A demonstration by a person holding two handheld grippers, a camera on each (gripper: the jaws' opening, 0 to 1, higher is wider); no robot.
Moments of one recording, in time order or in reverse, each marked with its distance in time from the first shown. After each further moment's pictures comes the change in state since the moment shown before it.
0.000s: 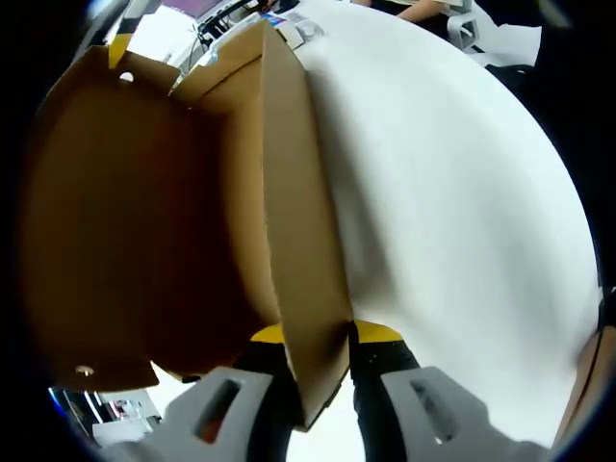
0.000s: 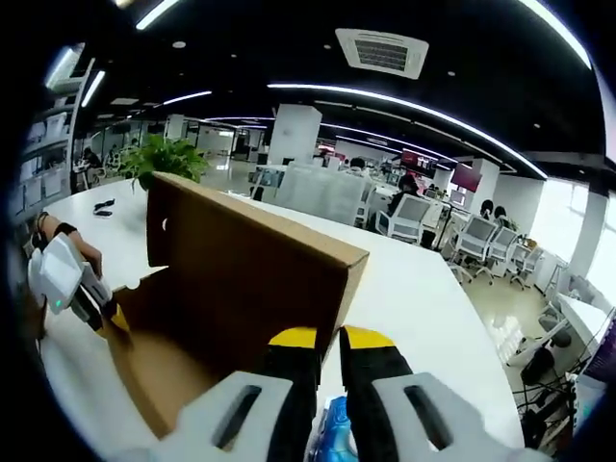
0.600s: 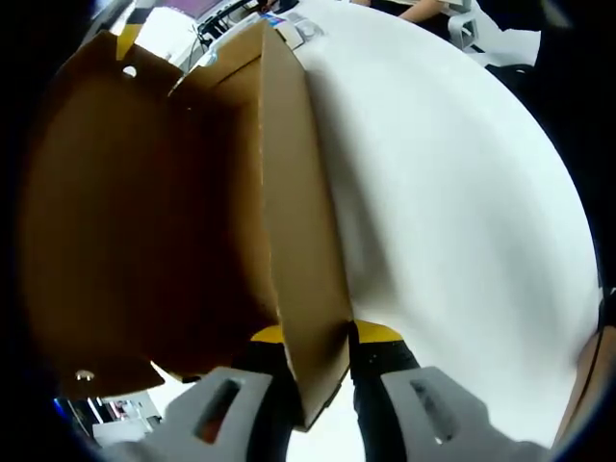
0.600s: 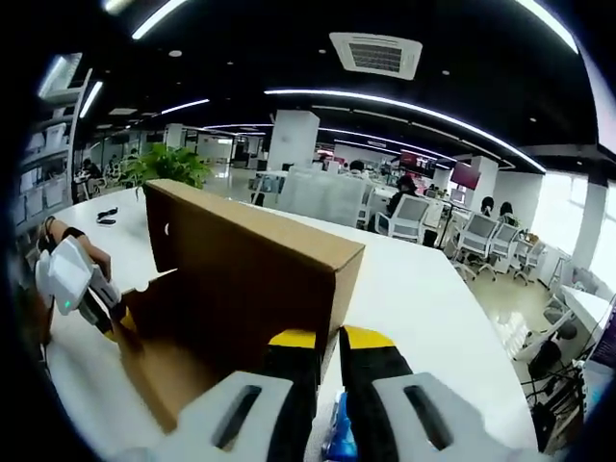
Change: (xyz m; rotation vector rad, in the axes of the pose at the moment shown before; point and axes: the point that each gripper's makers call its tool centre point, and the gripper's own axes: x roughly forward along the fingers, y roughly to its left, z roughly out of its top) left arm 0.001 -0.001 0.000 0.002 -0.001 0.000; right arm -0.011 0.006 -0.008 0.037 -0.022 0.008
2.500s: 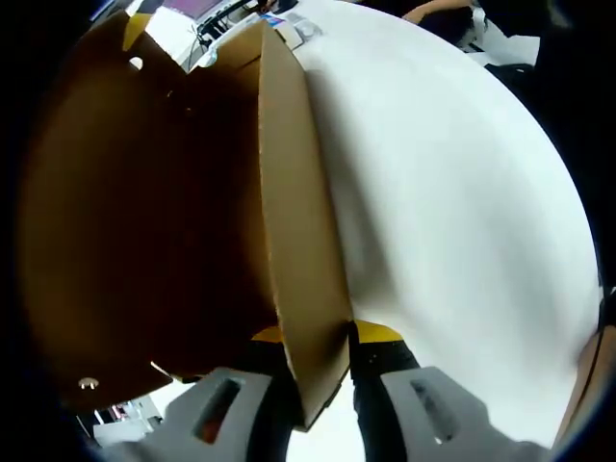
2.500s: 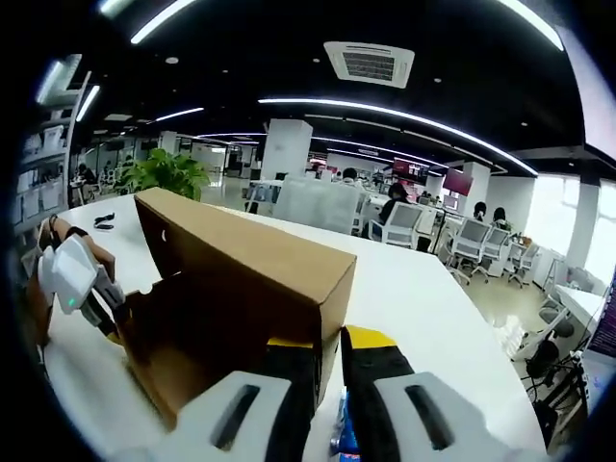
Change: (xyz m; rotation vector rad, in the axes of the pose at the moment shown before) left arm 0.000 0.001 -0.001 0.004 -0.001 0.001; right arm -0.015 0.010 -0.004 0.005 -0.045 -0.035
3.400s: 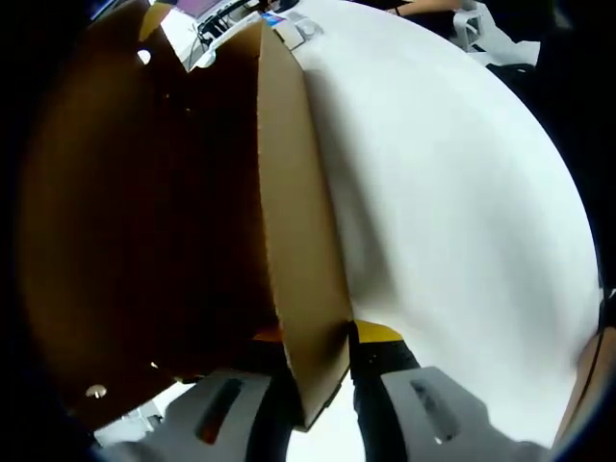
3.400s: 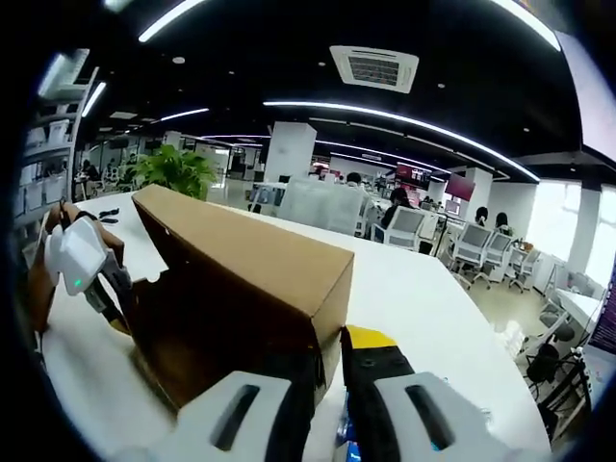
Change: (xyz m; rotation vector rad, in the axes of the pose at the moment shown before) left arm 0.000 -0.001 0.001 -0.004 0.006 0.002; right arm -0.011 0.013 -0.015 -0.013 -0.021 0.008
